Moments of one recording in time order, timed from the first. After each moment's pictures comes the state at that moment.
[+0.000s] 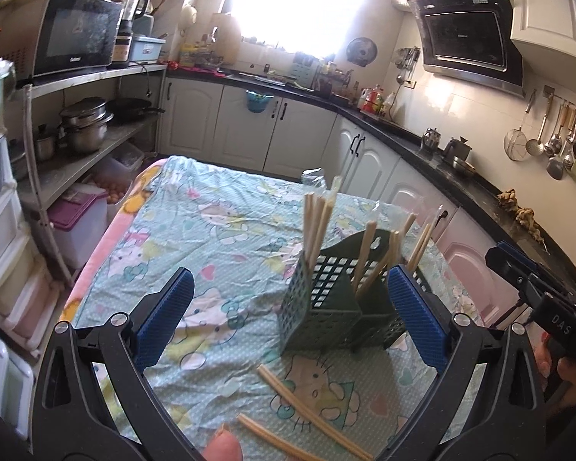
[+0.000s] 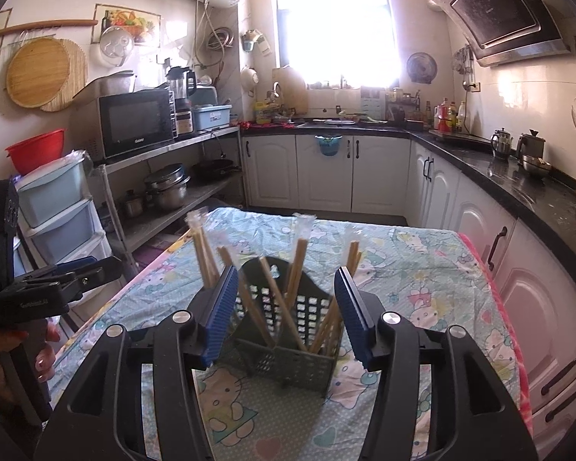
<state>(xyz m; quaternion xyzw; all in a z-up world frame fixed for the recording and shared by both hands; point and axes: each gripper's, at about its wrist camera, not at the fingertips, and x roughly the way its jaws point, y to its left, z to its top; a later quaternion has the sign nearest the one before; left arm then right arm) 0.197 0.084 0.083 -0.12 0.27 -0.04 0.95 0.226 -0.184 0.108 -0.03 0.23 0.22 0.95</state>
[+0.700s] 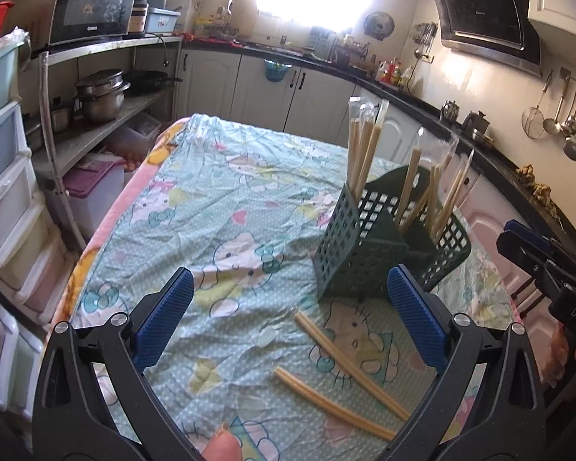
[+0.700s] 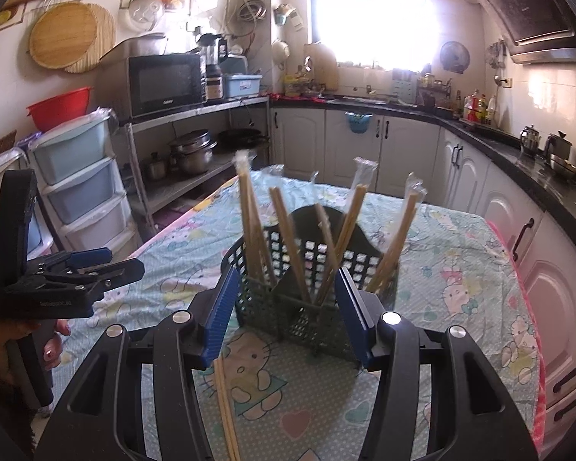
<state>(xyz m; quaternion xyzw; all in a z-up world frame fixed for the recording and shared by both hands) 0.176 0.101 0.032 -0.12 0.32 -0.03 0.94 0.211 -0.149 0.073 -0.07 0.27 0.26 0.92</state>
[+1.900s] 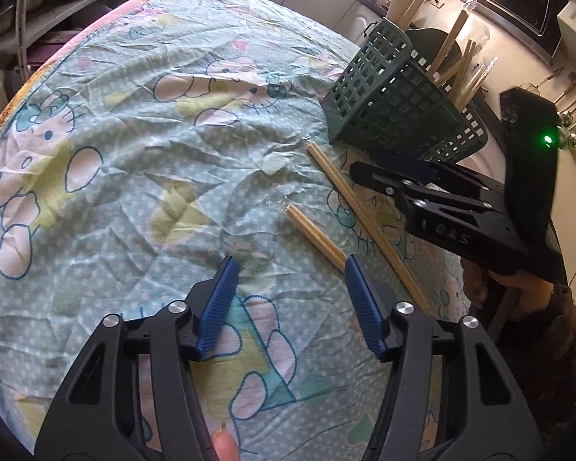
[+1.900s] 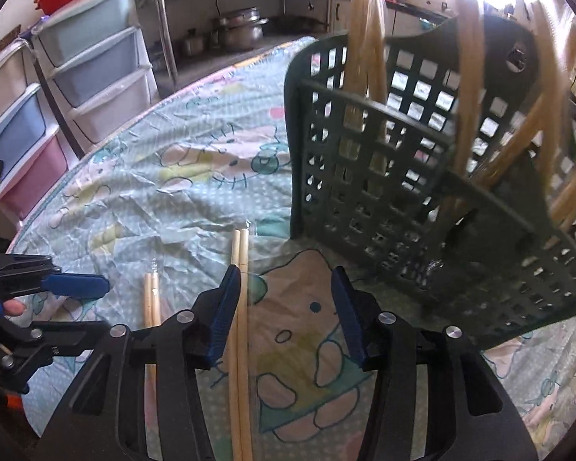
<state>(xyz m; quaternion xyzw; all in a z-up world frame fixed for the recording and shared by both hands) 0.151 0.118 -0.081 -0.21 0.47 -0.11 0.85 0.263 -0.052 -0.062 -0.17 0.44 0.32 0.82</state>
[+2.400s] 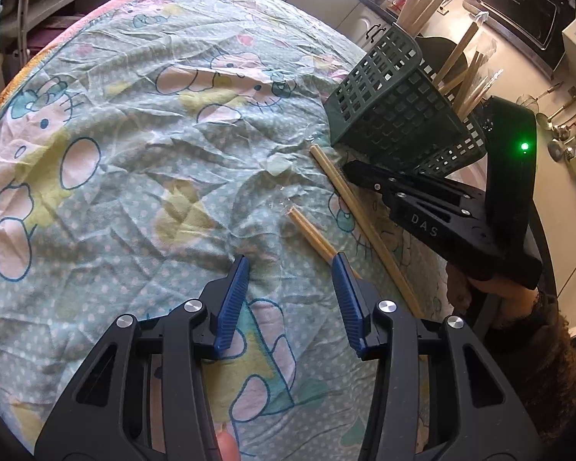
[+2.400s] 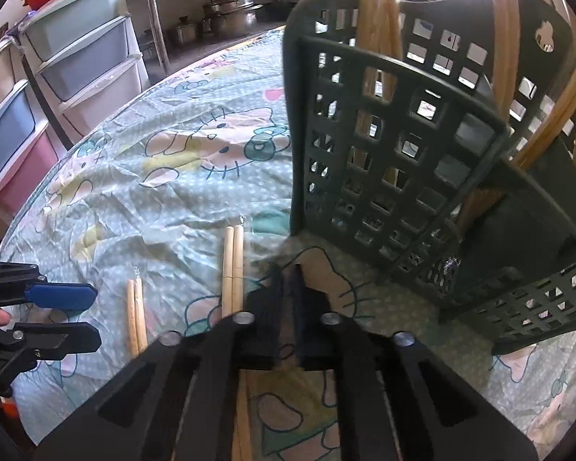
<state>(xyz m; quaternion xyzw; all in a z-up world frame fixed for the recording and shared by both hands) 0.152 0.127 -0.082 -0.24 0.48 -0.12 0.84 0.270 -0.052 -0.072 -0.17 0.46 0.31 0.82</state>
